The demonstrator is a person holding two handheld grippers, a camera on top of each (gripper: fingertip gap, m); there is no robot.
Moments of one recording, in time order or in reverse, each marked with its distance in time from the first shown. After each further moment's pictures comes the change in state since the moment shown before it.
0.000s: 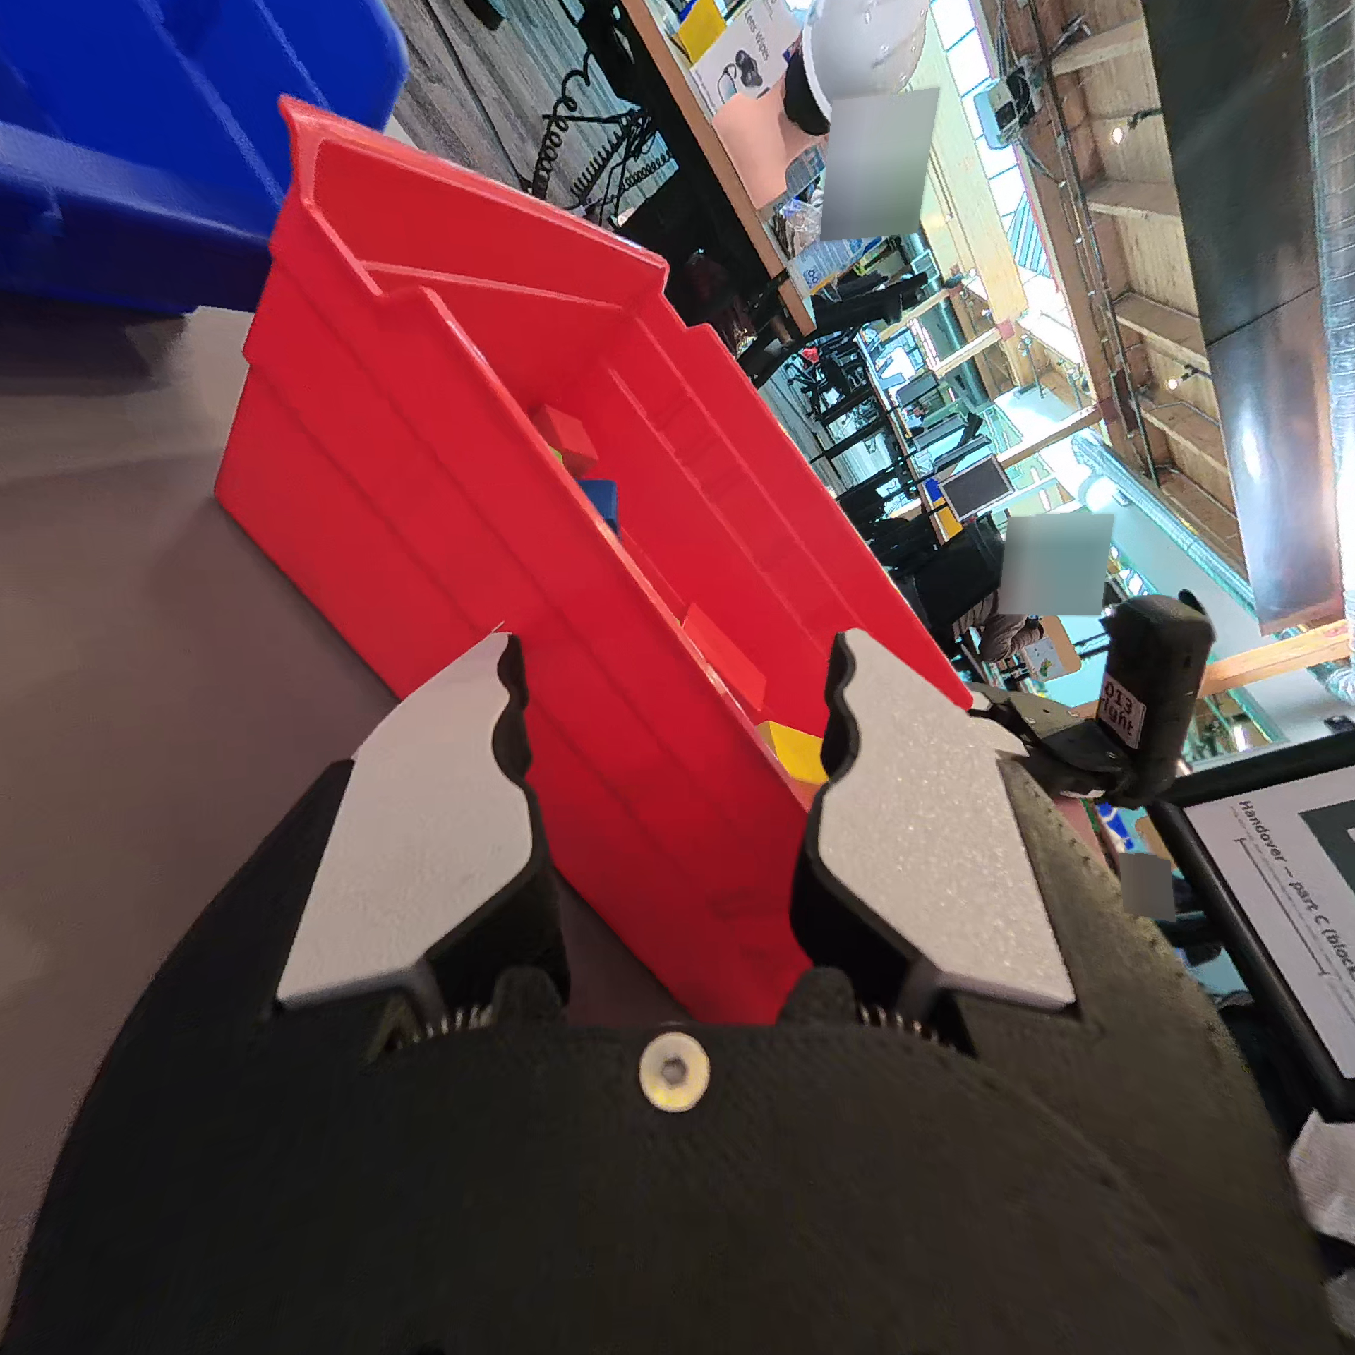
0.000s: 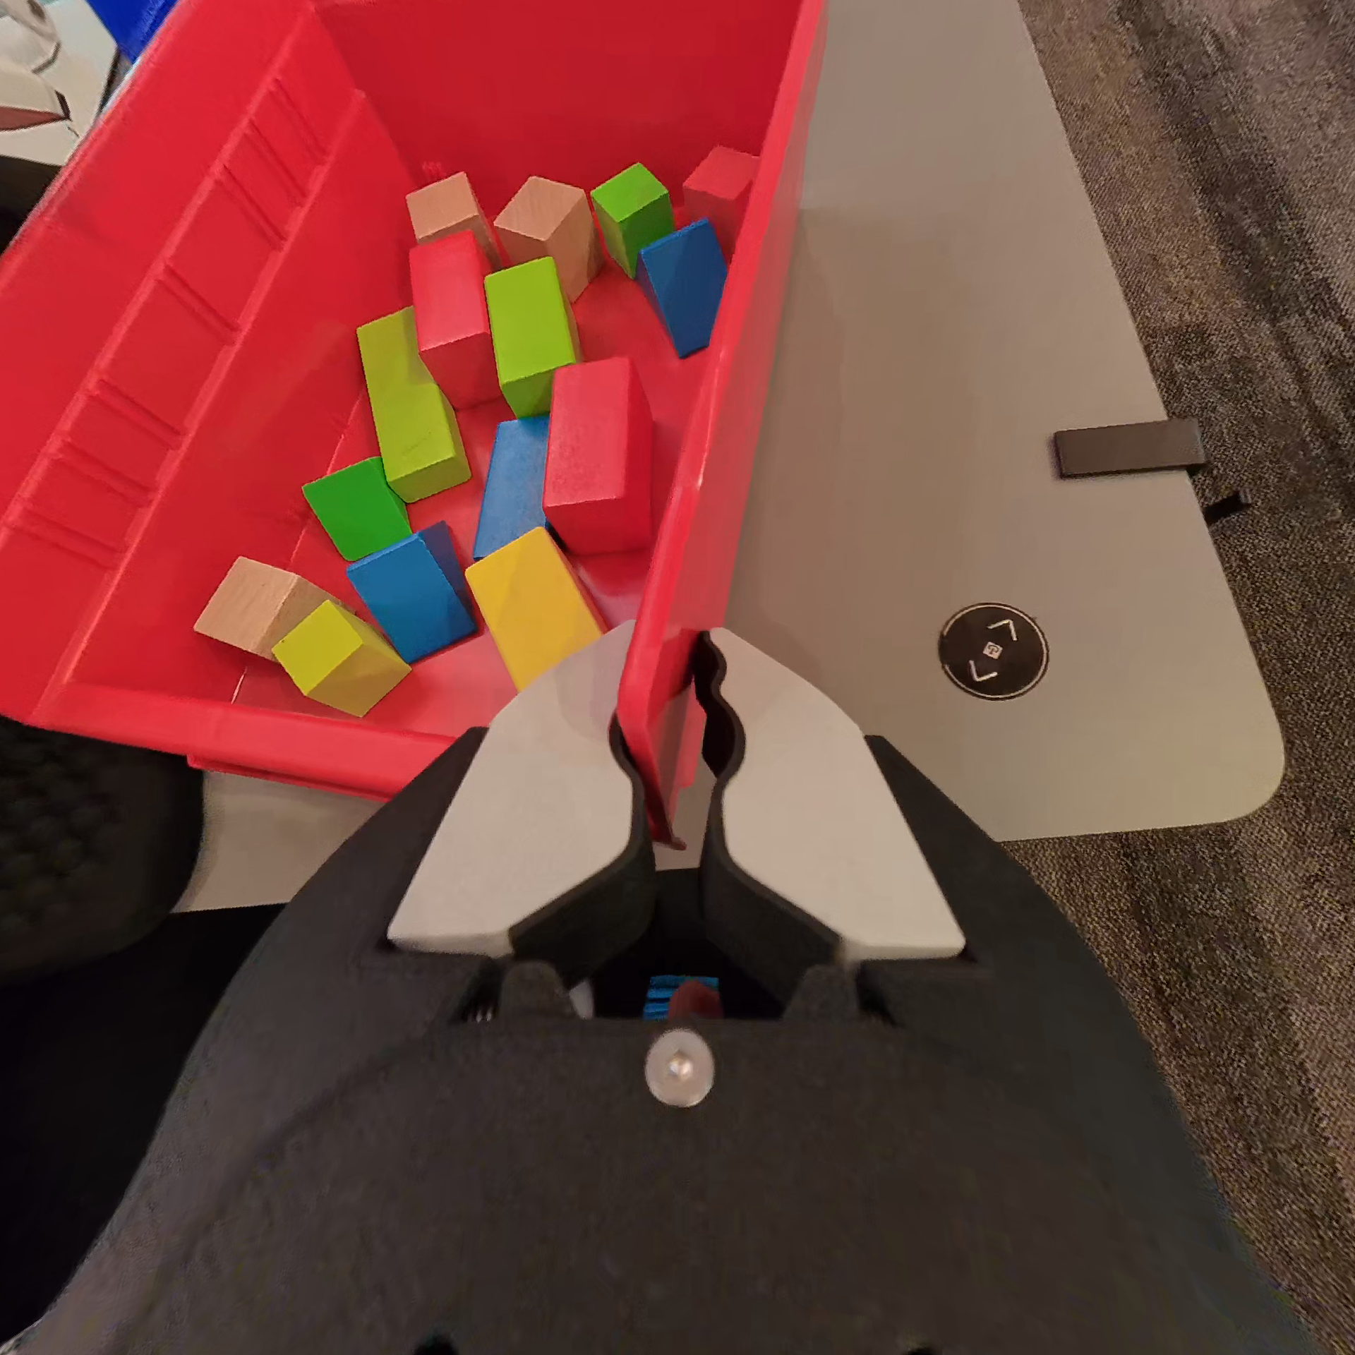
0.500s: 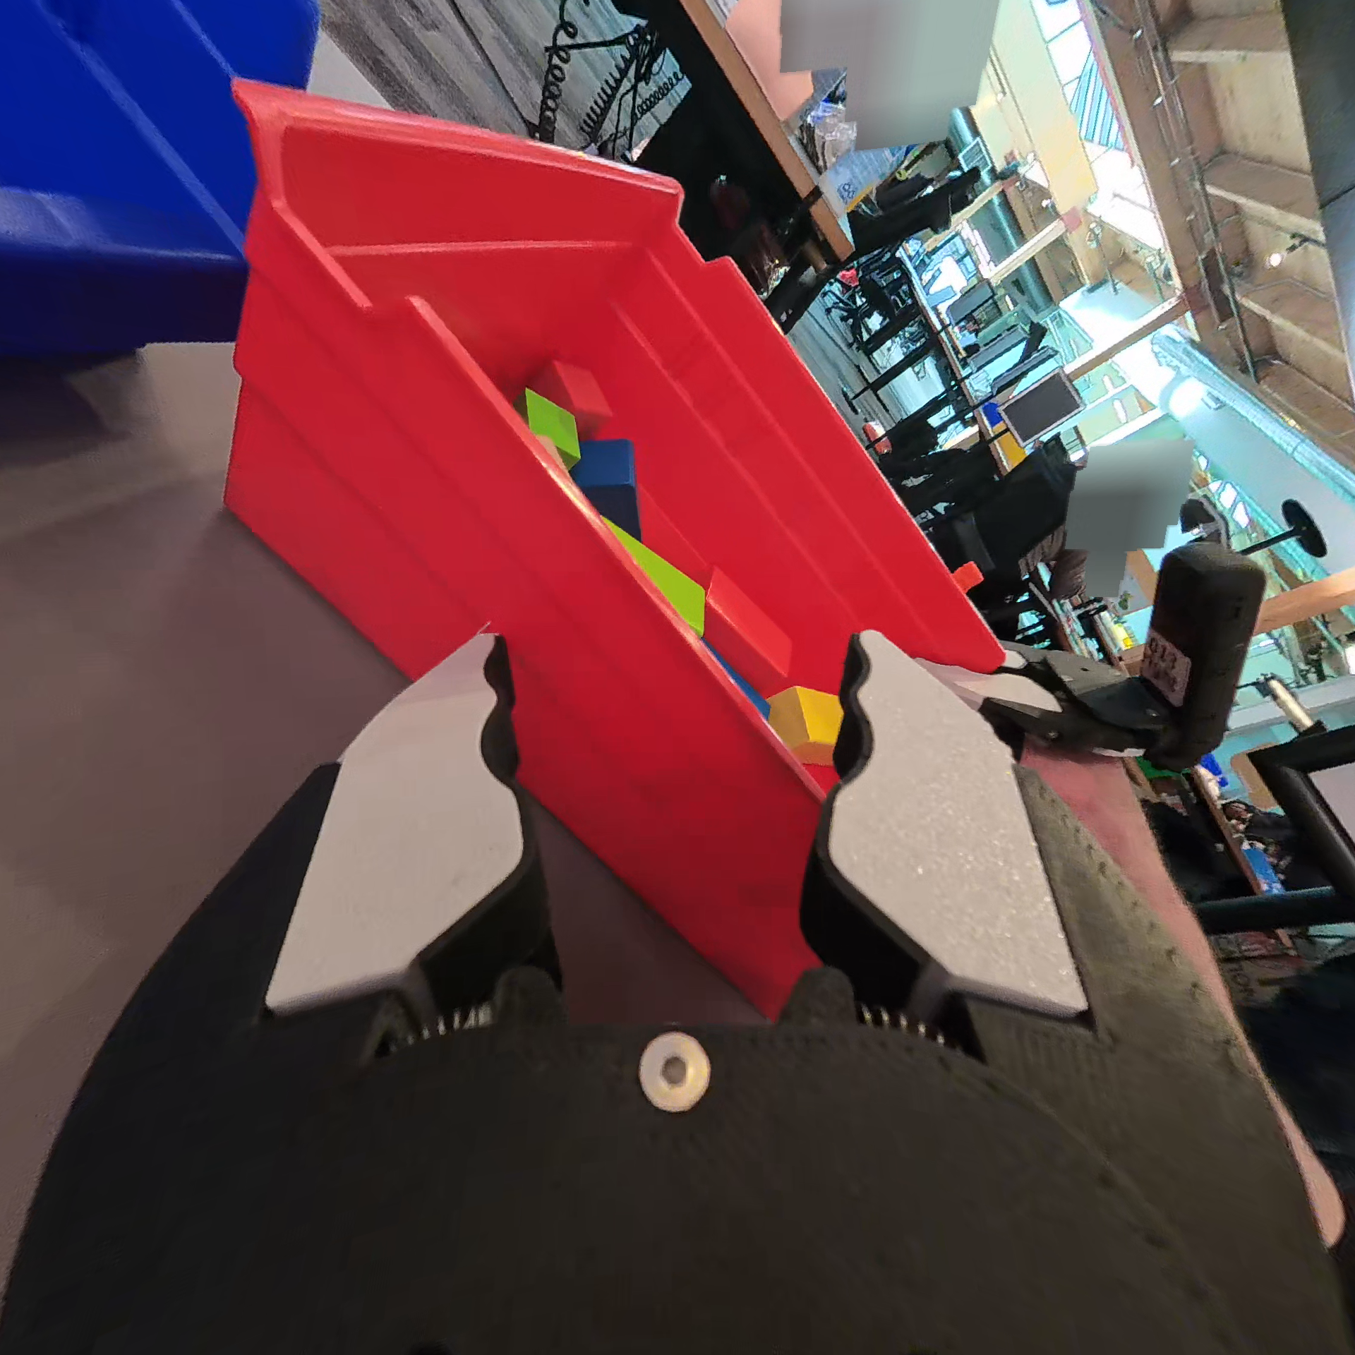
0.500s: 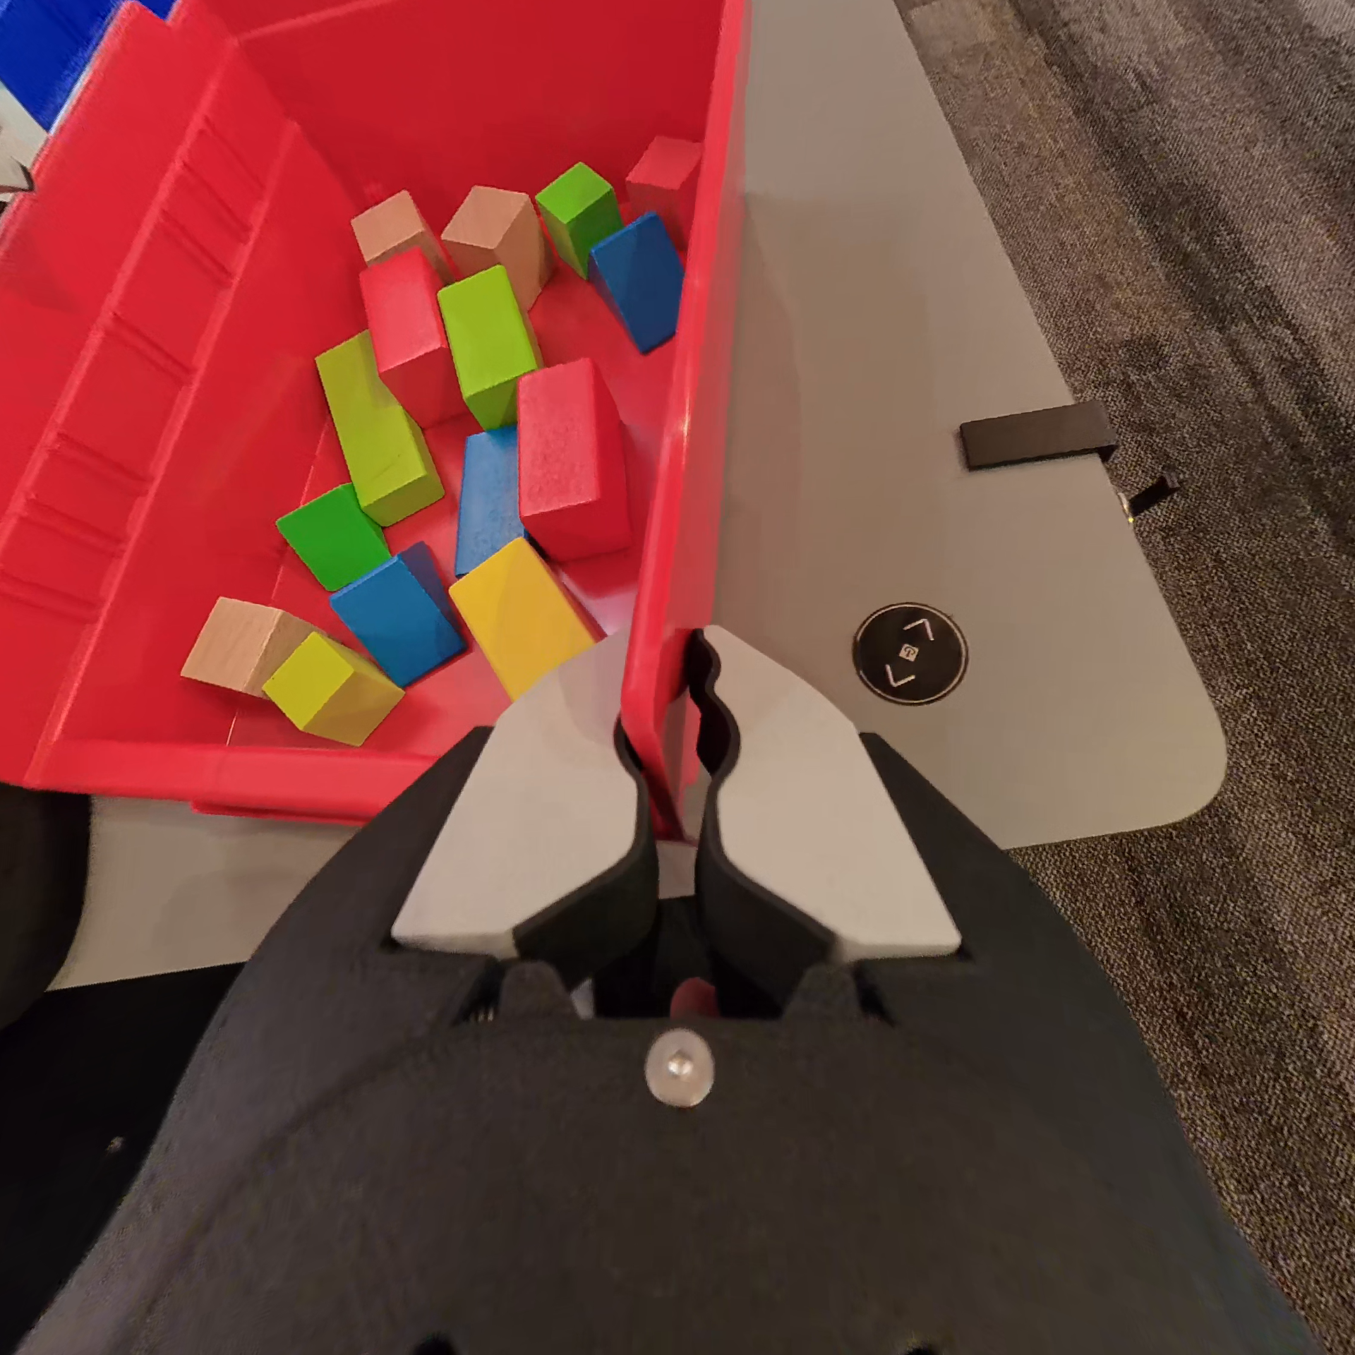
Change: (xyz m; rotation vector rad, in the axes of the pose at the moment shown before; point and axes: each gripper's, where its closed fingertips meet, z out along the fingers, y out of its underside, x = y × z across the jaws) left arm -0.008 0.003 0.027 -0.074 -0.039 0.104; right arm 0.035 0.004 0.013 0.068 0.027 0.052
